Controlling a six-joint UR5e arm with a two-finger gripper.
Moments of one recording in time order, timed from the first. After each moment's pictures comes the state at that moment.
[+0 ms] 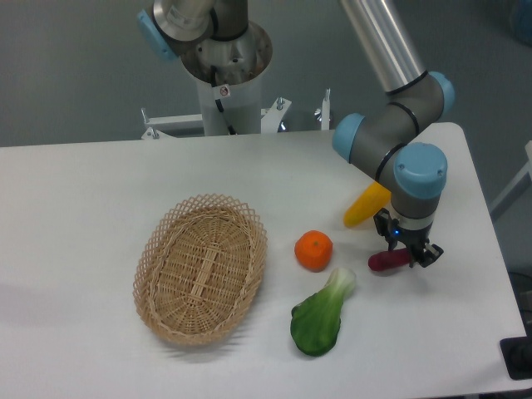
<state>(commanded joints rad) 2.71 -2.14 -1.66 -0.76 1.64 1.55</state>
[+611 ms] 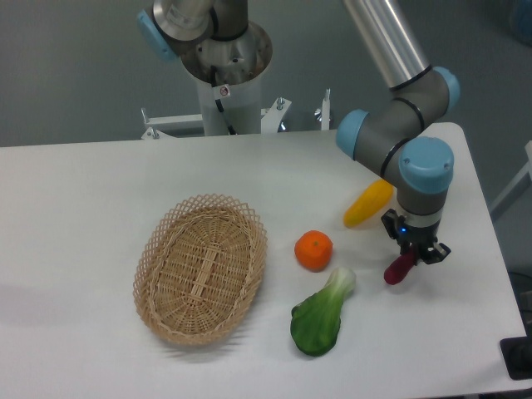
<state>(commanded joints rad) 2.72 -2.10 -1.57 -0.81 1.63 1.56</state>
